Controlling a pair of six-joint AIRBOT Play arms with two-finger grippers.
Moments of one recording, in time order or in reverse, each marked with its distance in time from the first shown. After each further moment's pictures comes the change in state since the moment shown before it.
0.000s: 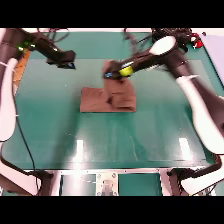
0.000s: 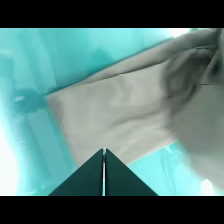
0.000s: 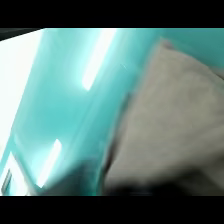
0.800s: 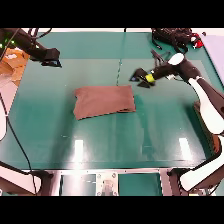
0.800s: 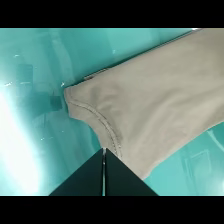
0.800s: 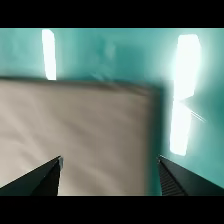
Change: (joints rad) left arm 0.073 0.027 0.000 0.018 -0.045 0.112; right arm -0.446 -0.068 -0.171 -0.144 0.132 0.073
